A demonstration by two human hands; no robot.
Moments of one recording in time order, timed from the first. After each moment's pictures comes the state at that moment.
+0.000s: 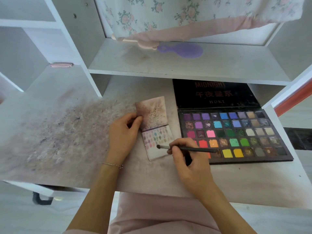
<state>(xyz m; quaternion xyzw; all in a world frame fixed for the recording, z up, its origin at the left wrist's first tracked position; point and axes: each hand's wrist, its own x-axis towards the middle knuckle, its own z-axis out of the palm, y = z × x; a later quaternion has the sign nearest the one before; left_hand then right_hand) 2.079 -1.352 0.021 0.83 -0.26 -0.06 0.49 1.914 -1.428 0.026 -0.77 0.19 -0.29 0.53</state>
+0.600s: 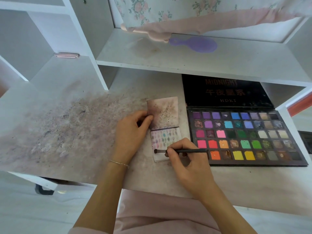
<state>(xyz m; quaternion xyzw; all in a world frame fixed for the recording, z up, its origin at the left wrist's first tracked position) 2.079 -1.349 0.015 0.83 -0.31 -0.03 0.46 1.927 -1.420 0.023 -0.81 0.21 -0.24 0.49</state>
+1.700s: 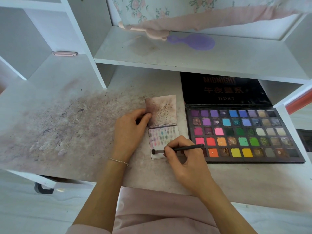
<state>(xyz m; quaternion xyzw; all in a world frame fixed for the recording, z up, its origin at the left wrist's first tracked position) 2.077 -1.350 0.015 0.83 -0.30 -0.02 0.47 1.926 -1.421 0.024 -0.83 0.20 -0.21 0.48</state>
